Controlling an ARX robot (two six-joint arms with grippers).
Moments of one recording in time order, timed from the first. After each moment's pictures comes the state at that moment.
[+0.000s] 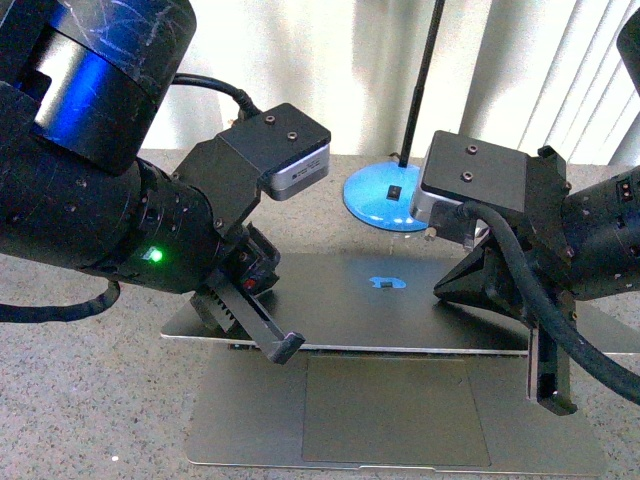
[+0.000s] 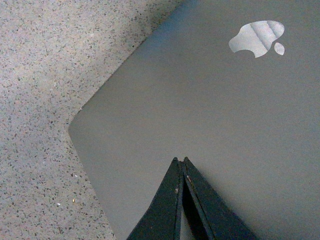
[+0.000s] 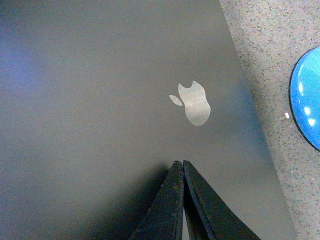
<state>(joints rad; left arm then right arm) -0.43 1.80 0.90 0.07 0.14 0.44 0.26 1.78 0.86 -0.05 -0.43 -0.96</state>
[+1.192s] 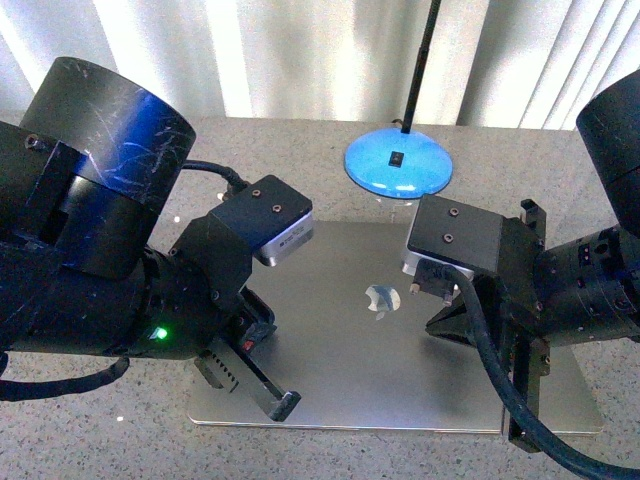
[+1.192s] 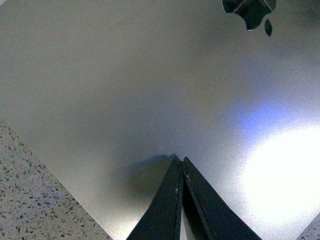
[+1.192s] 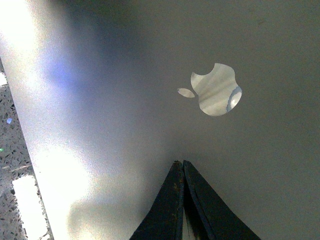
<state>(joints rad) -0.42 1.94 0.74 0.30 0.20 0.32 0.28 1.93 0.78 0.12 -0.44 -0.89</state>
